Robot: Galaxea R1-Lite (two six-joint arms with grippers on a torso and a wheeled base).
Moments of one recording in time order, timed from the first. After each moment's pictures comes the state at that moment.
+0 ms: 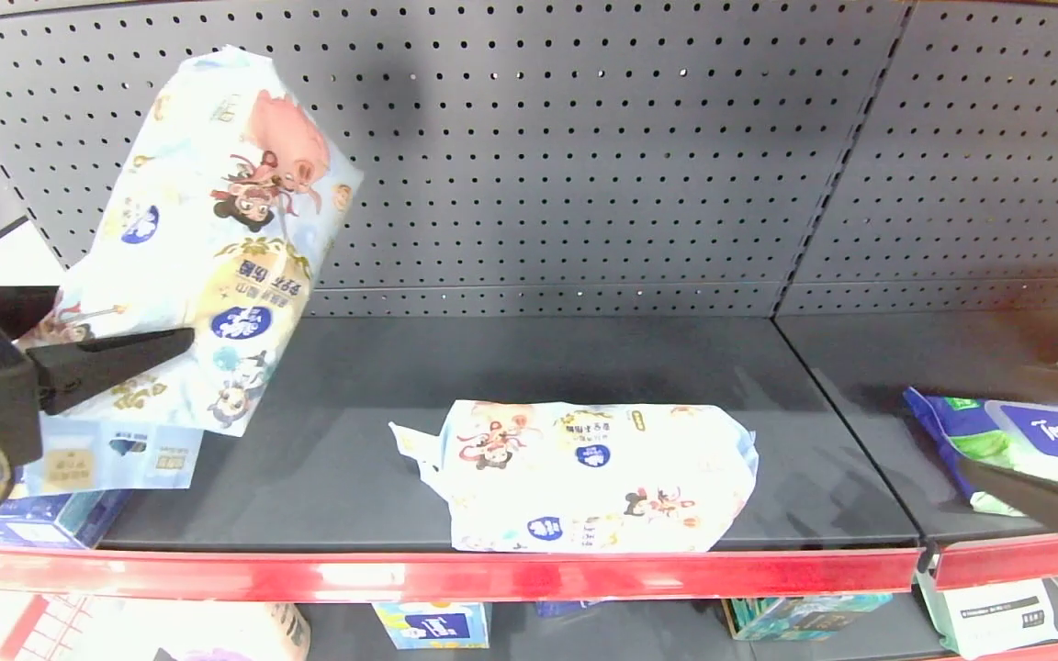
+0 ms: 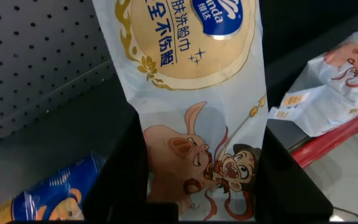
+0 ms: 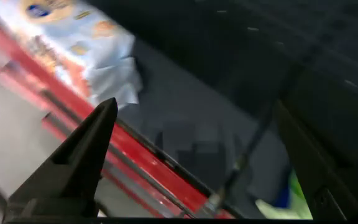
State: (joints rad) left arm -0.17 1.12 -0.91 0.09 -0.25 0.34; right arm 0.02 0.92 -0.61 -0.05 0.49 -0.32
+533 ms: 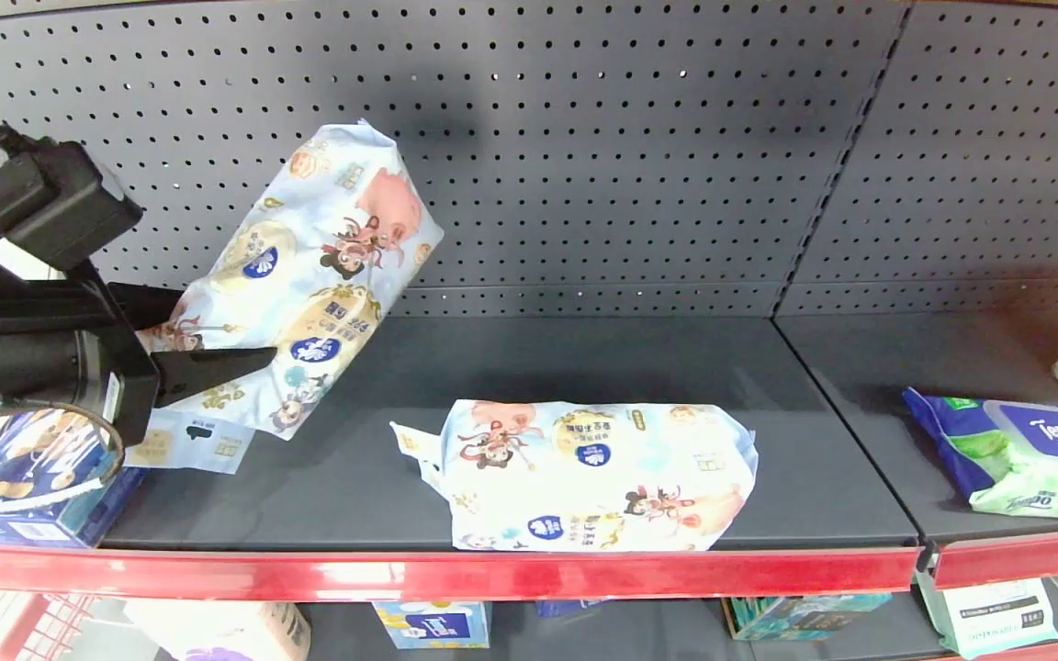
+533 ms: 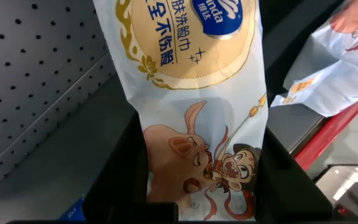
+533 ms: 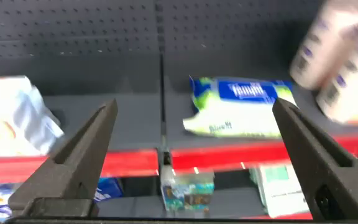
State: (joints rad) left arm -0.17 1.29 -0.97 0.09 -0.37 0.54; right arm -0.27 0.26 -0.37 0.05 0.20 0.02
